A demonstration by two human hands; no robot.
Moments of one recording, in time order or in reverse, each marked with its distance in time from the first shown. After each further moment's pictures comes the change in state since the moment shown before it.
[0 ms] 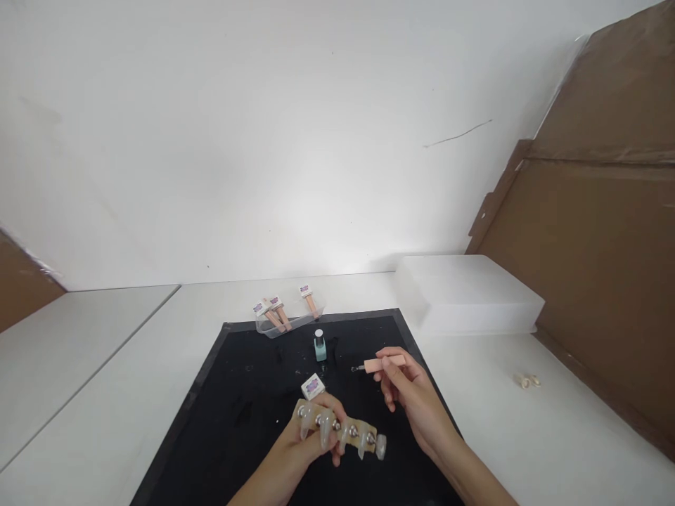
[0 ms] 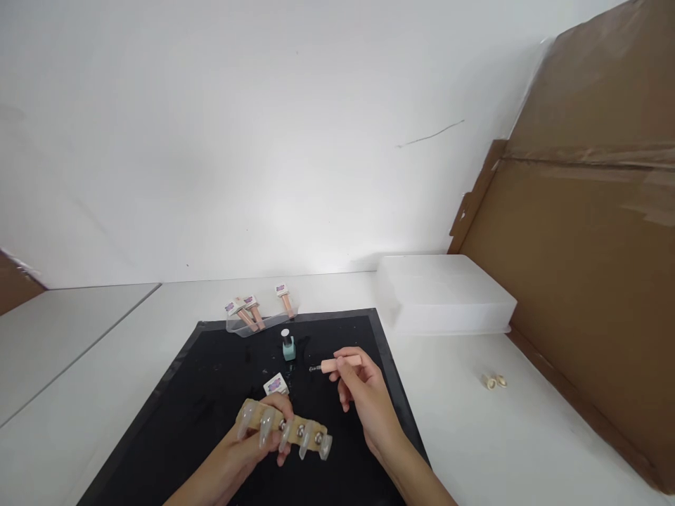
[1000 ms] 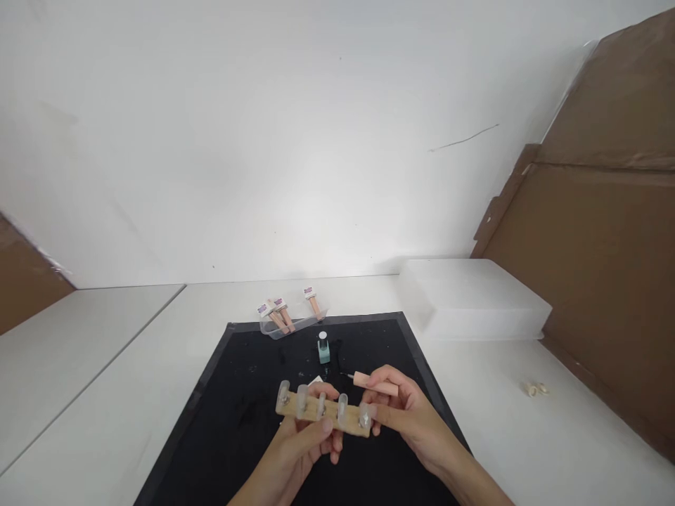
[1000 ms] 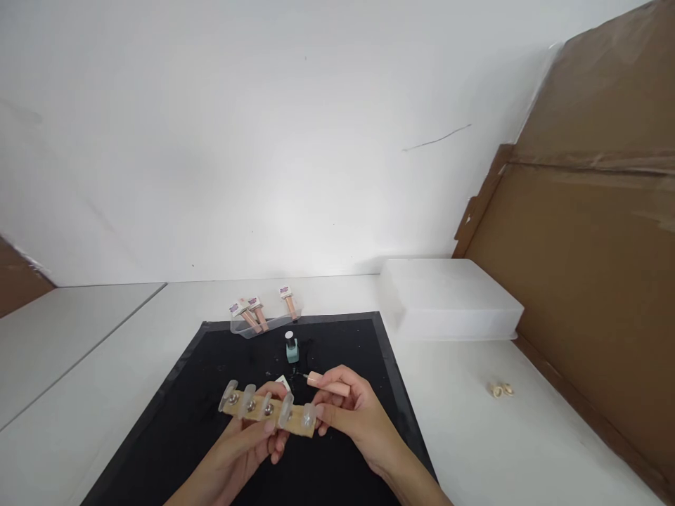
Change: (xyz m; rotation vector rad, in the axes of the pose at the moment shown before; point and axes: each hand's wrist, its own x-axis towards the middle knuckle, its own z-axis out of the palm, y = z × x) left_hand 0.000 0.006 0.000 -0.195 0.045 0.017; right_hand -0.007 -0.011 0.007 0.093 -0.402 0.090
